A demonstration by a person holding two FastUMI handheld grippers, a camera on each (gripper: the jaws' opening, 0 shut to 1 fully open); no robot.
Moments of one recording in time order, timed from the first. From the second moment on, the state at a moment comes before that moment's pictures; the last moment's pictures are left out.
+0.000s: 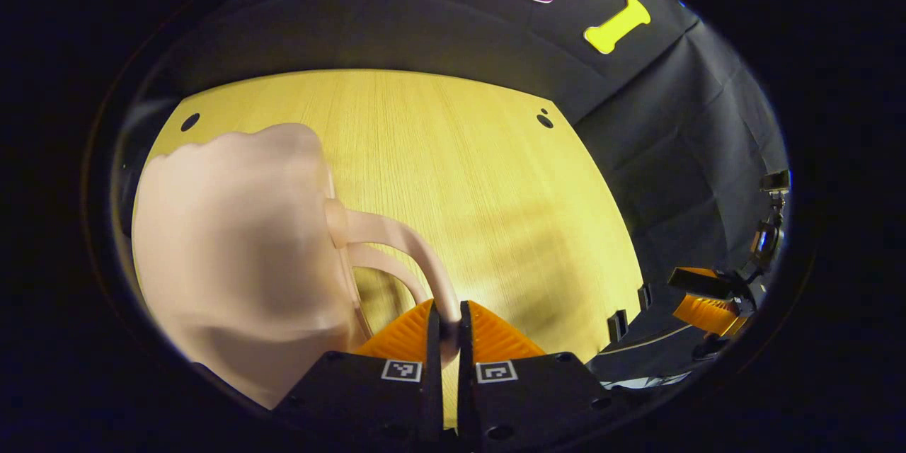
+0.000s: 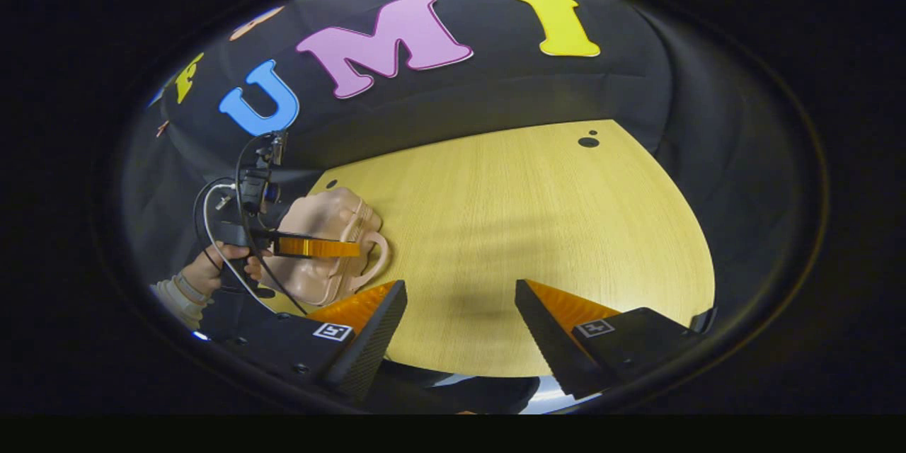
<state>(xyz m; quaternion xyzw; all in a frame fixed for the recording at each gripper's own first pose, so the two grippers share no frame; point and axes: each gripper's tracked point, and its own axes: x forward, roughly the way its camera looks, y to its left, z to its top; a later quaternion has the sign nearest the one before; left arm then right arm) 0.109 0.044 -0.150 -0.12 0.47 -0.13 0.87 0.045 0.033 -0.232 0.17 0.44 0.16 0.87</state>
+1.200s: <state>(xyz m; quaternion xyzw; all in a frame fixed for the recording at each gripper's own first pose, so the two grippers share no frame) 0.045 0.081 0.173 0.04 -0.02 0.00 1.00 0.122 0.072 0.062 0.04 -0.02 0.10 0.99</state>
